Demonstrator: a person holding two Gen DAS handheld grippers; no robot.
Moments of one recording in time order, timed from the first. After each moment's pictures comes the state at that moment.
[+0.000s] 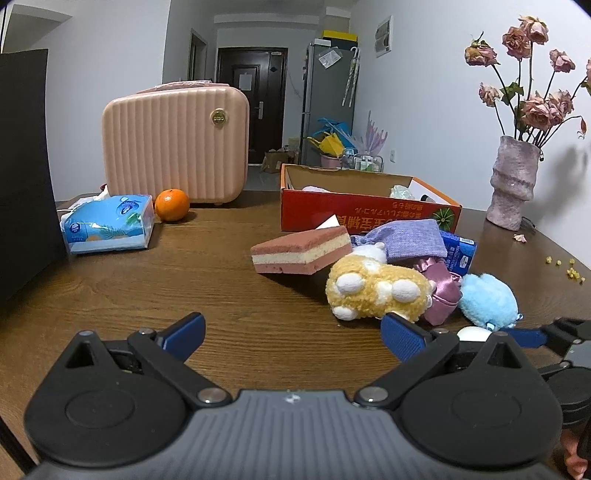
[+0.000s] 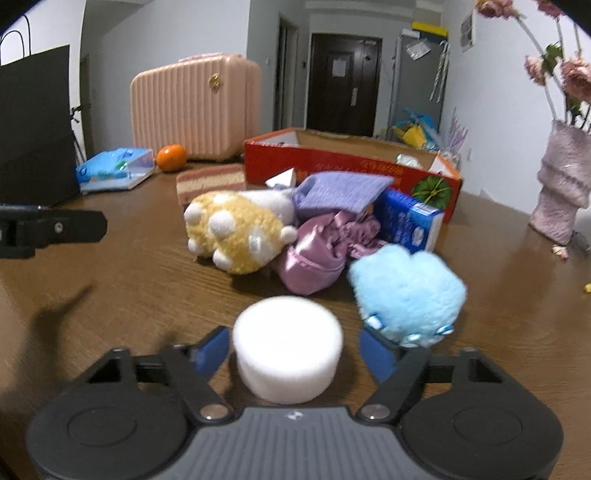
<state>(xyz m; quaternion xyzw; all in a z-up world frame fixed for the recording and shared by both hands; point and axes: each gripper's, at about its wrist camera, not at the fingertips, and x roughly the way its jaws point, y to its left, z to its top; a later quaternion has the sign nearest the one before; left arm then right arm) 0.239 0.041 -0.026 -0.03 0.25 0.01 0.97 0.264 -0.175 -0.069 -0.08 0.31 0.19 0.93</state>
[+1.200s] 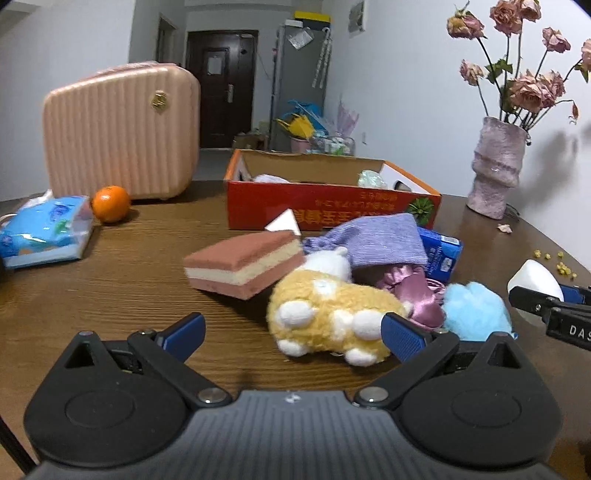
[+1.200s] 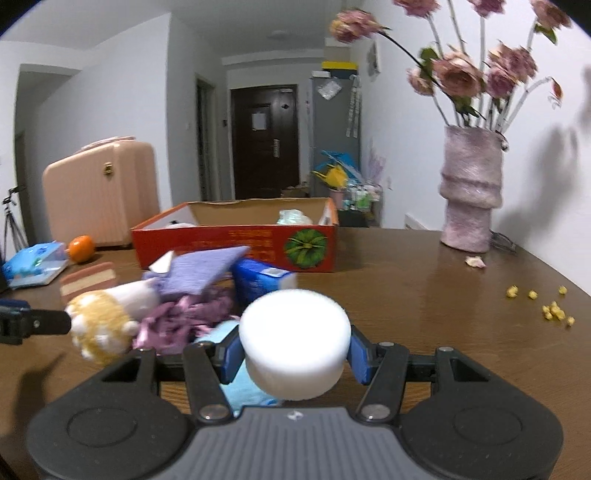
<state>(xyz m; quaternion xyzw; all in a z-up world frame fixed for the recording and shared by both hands) 0.305 0.011 -0.034 -0.03 0.28 -0.03 0.96 0.300 -0.273 -0.047 0.01 0.23 0.08 0.97</state>
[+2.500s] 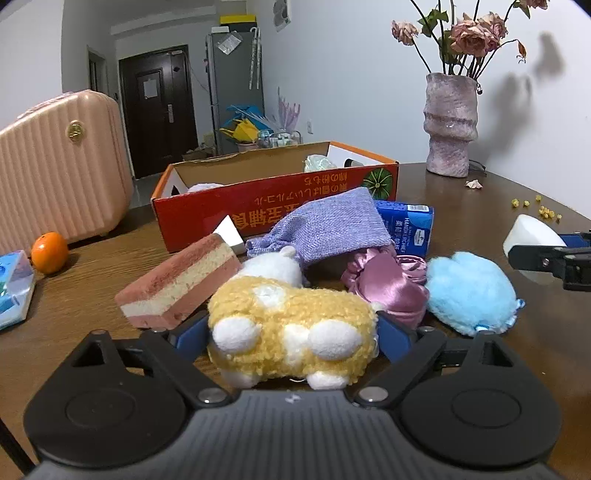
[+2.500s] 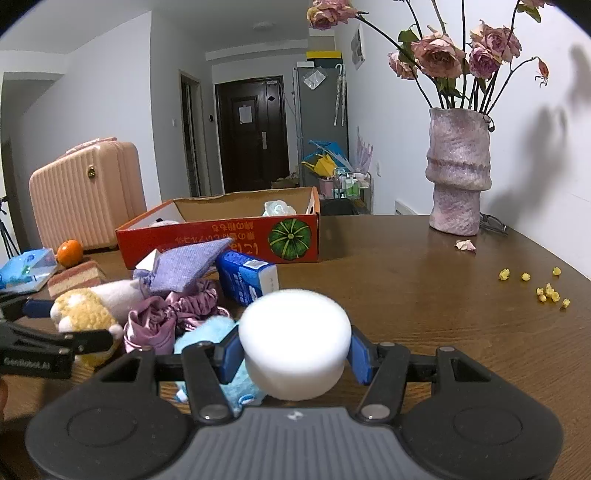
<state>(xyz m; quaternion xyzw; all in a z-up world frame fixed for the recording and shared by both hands) 0.348 -0.024 -0.061 0.07 0.27 -0.11 0.95 0.302 -0.280 -0.051 0.02 0.24 0.07 0.97</state>
